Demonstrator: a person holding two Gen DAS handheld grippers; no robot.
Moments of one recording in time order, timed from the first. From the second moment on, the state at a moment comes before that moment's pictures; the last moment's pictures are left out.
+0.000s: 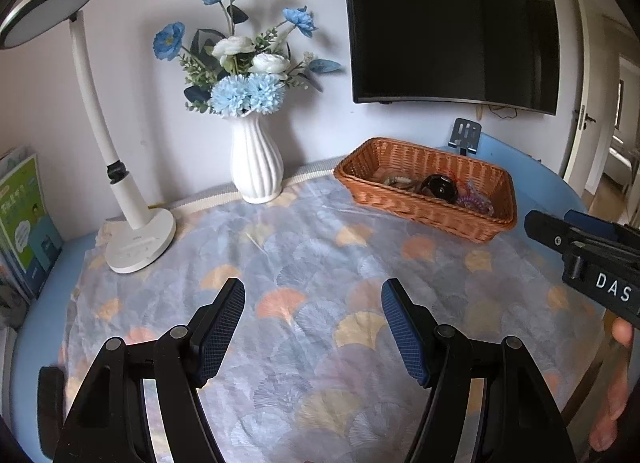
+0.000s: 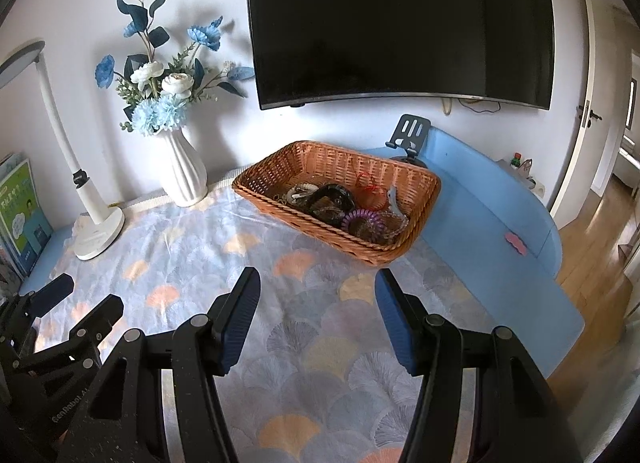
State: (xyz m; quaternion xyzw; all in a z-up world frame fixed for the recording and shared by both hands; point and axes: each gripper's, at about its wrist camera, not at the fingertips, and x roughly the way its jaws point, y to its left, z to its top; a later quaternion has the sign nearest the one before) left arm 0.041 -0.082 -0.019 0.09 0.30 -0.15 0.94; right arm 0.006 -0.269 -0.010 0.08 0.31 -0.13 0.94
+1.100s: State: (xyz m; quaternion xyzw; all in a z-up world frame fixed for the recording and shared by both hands) left arm 0.047 -0.093 -0.031 0.11 0.32 -0.16 0.93; right arm 0.013 -0.272 -0.021 0.09 0.32 -0.12 0.93
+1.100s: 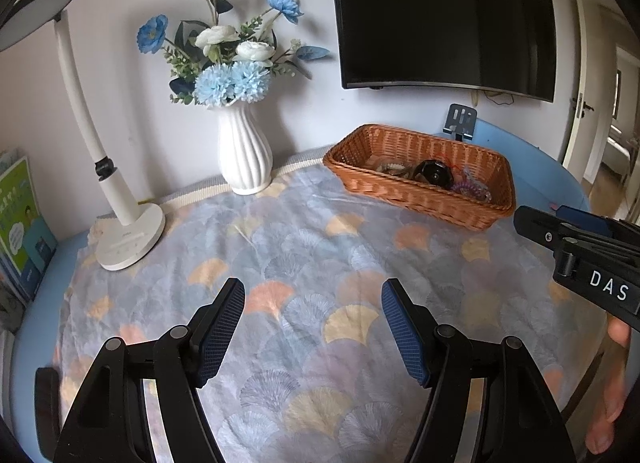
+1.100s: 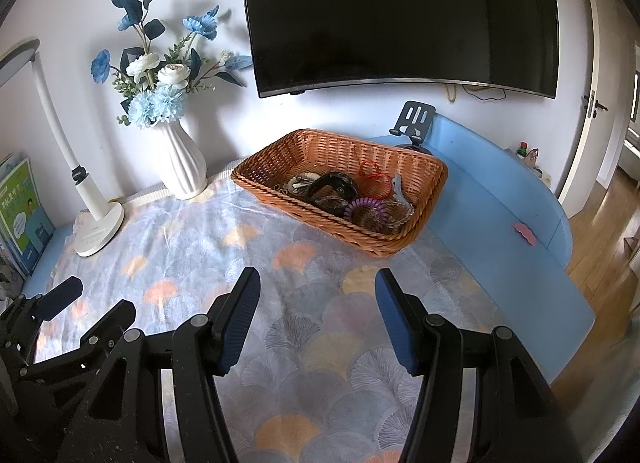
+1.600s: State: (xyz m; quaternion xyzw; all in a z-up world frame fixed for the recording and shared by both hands) left arm 0.049 -0.094 -0.035 0.11 0.32 -0.16 0.93; right arm 0.016 -0.270 -0.024 0.09 0.33 -0.11 0.93
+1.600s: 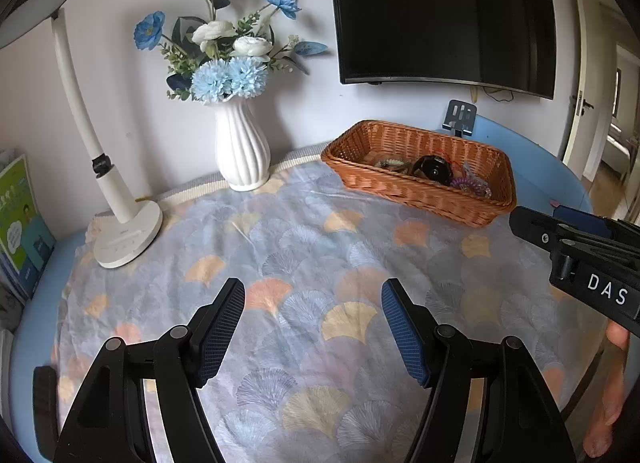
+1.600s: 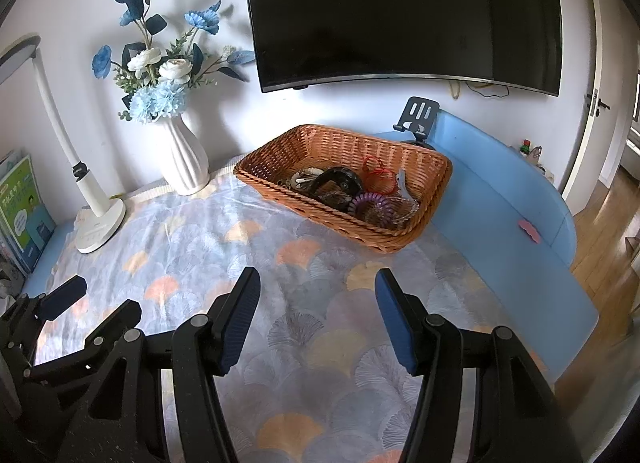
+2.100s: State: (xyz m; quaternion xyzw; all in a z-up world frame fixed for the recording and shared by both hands) left arm 0.052 -0.095 -0.041 0.11 0.32 -0.16 0.93; right arm 0.022 -0.264 -0.030 0.09 0.34 -0.10 0.93
